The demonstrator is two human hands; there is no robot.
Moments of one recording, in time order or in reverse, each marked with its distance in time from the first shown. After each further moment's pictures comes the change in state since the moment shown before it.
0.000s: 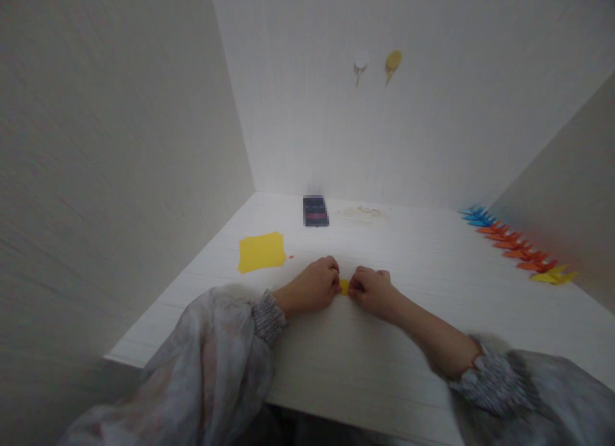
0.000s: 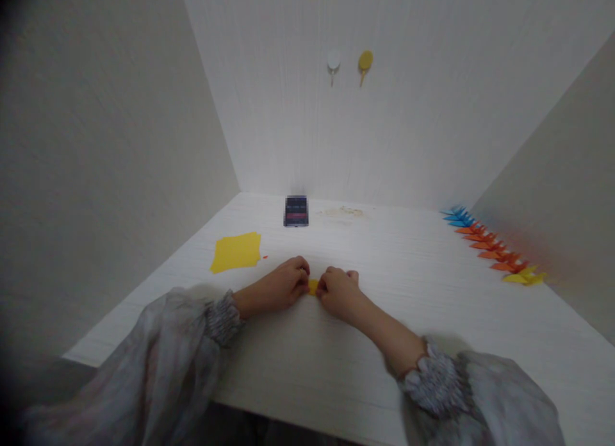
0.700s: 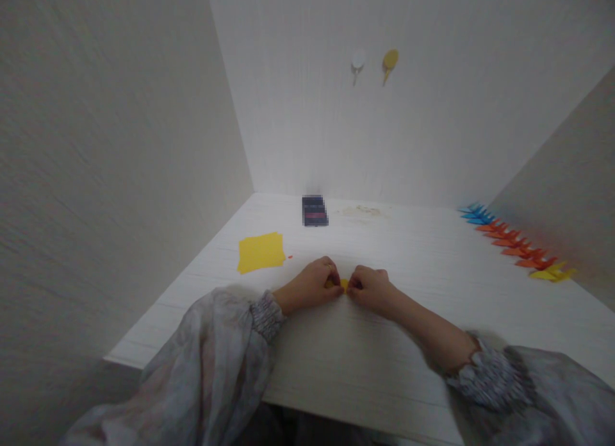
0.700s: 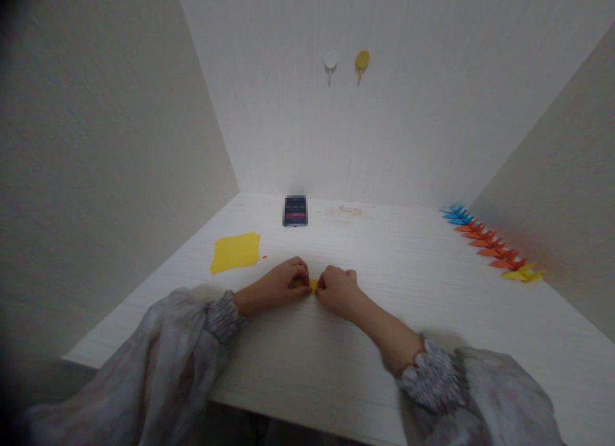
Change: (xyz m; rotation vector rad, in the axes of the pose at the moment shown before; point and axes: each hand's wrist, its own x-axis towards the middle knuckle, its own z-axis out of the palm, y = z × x) left_hand -0.001 -0.001 0.002 -0.182 0.009 -0.076; right_hand -0.001 -0.006 -0.008 0.010 -0.045 0.091
